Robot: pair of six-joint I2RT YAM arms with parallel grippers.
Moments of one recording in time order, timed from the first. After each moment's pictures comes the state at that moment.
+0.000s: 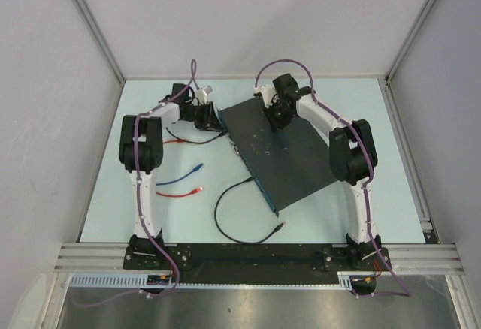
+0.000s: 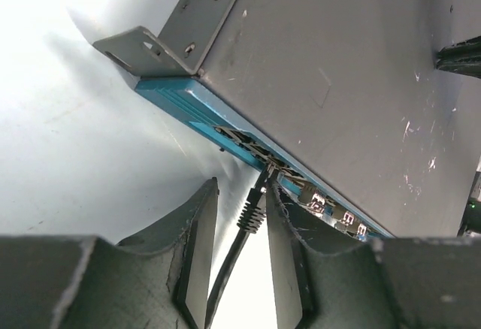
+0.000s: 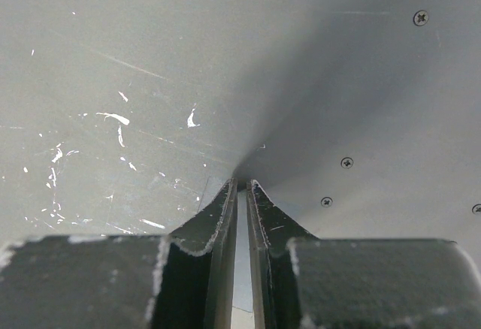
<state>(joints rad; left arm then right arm) -0.11 2.29 1.65 -0.38 0.81 -0.09 0.44 2.21 1.85 -0.71 -0.25 -0.31</state>
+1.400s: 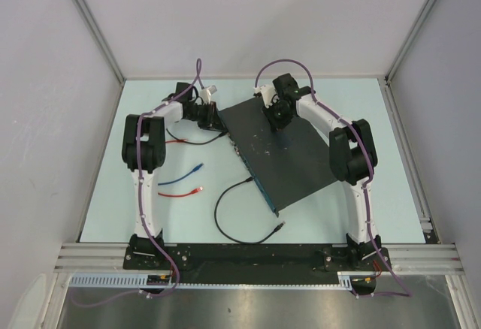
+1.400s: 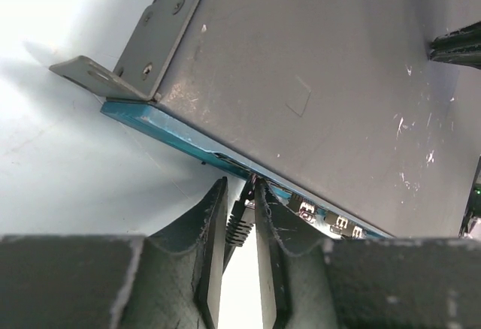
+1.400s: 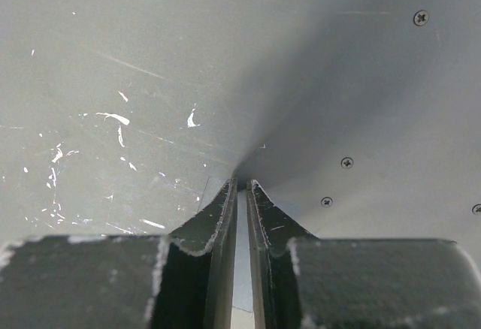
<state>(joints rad) -0.13 2.31 1.70 -0.42 0.83 -0.04 0.44 2.21 1.85 -0.71 -0.25 -0.31</state>
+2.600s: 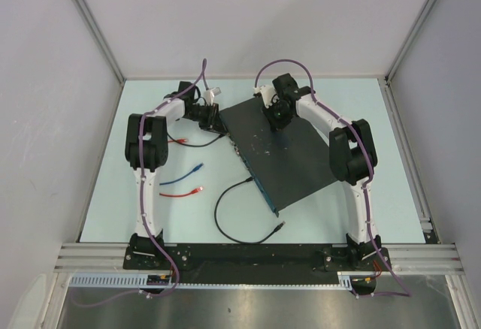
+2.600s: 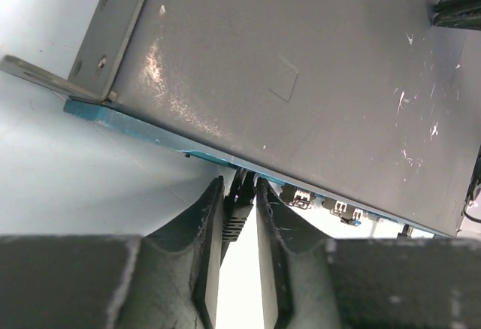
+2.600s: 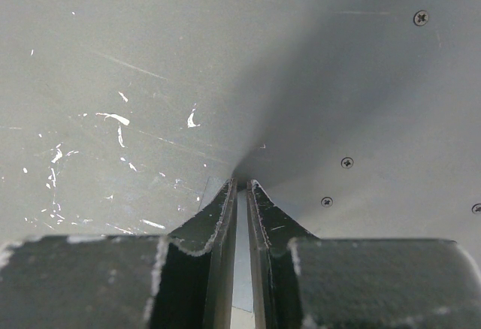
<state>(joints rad) -0.14 2.36 1.79 -0.58 0.86 0.08 0.44 2.21 1.85 -0.71 -0.25 -0.31</state>
